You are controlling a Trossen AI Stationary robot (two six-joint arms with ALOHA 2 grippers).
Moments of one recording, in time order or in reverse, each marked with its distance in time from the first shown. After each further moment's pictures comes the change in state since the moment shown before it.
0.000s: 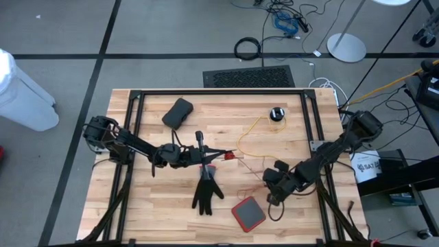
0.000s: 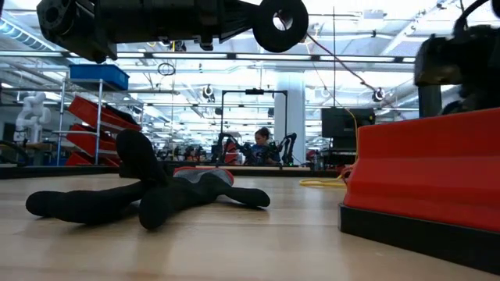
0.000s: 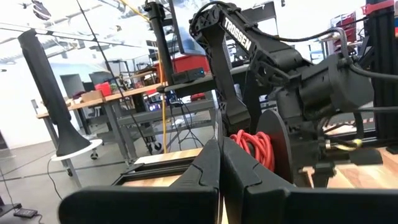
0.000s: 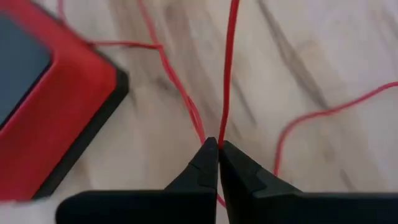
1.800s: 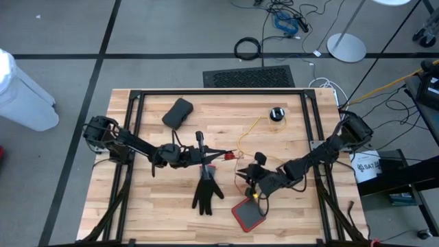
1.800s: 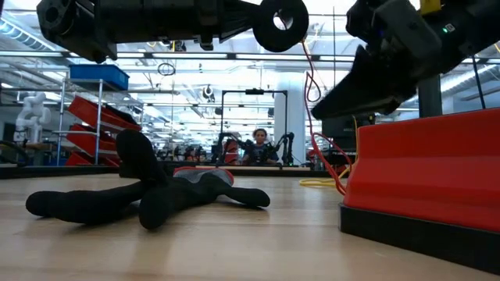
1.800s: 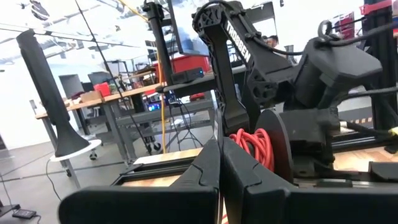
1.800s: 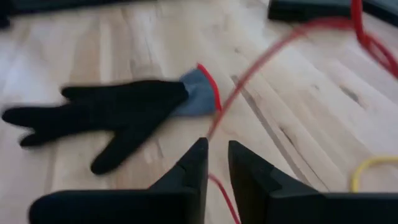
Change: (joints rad) left arm -0.001 0.000 0.000 -0.004 0.005 0.000; right arm -0.136 0.162 0.024 0.667 0.398 -0.461
